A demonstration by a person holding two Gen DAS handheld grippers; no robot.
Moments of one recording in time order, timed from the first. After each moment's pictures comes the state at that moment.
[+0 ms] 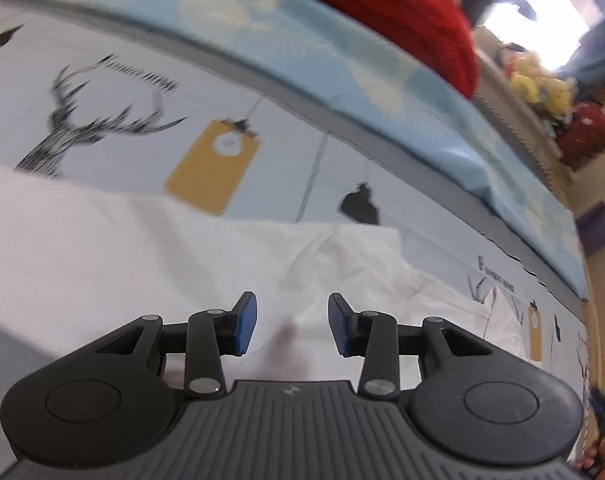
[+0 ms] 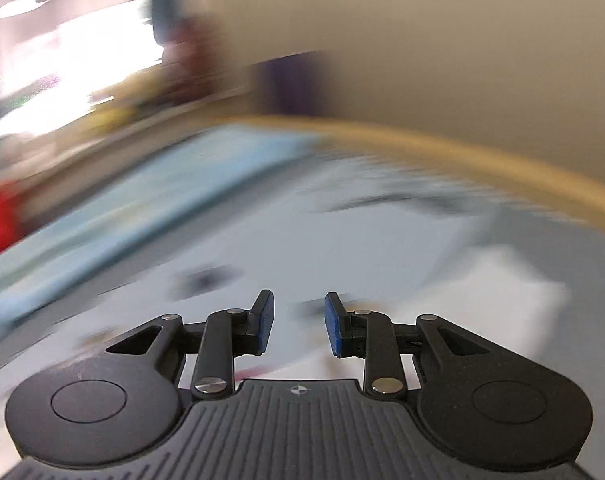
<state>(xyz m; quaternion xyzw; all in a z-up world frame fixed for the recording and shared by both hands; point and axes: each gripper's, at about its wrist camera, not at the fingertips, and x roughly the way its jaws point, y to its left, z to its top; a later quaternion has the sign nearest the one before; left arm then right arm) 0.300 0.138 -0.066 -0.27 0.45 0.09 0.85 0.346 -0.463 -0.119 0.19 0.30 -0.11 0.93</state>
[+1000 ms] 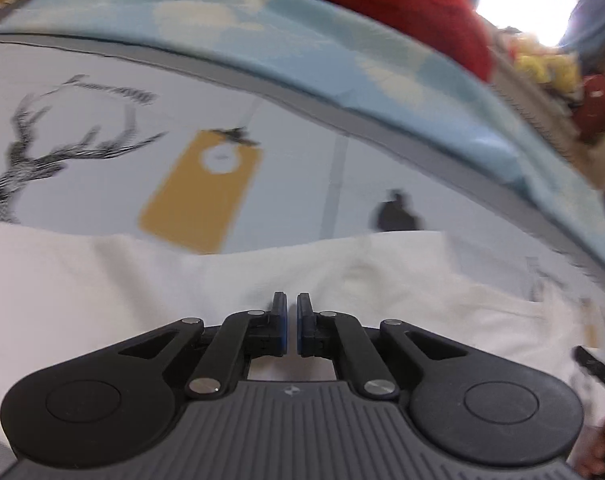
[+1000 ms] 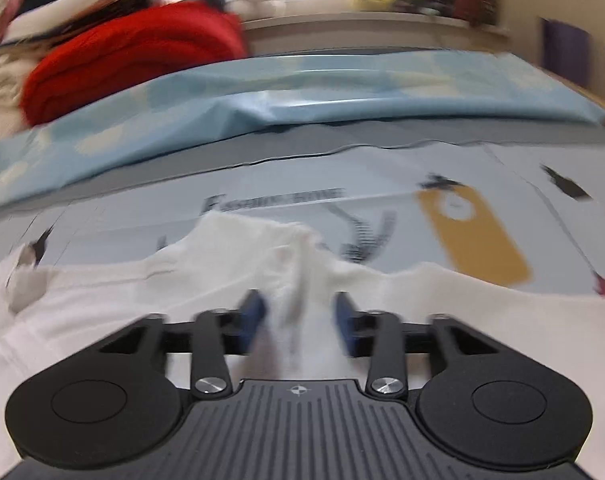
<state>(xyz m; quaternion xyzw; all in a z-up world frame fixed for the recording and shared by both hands) 0.345 0.143 -0.119 -0.21 0.43 0.09 0.87 0.386 -0.275 -0.178 0.09 0.36 0.07 0.93</state>
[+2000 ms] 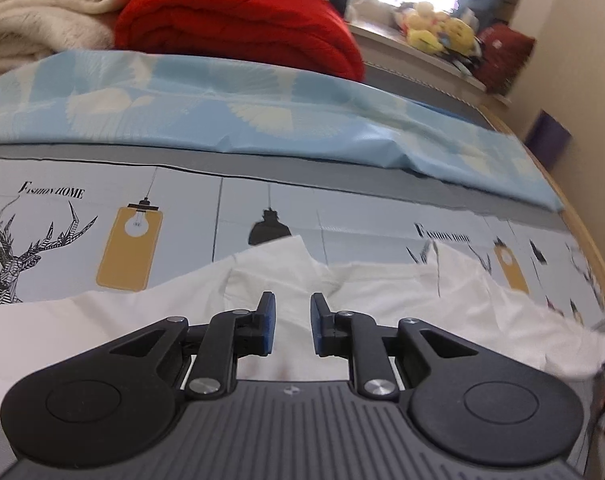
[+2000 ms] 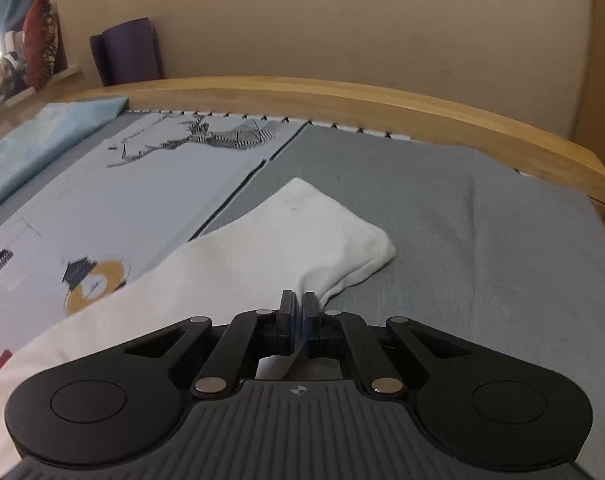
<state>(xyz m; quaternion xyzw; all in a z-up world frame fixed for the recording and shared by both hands) 0.299 0.072 -0.014 -0.12 0.41 -0.01 0.90 0.254 -0.602 -0.205 0.20 0.33 -0.41 0.82</state>
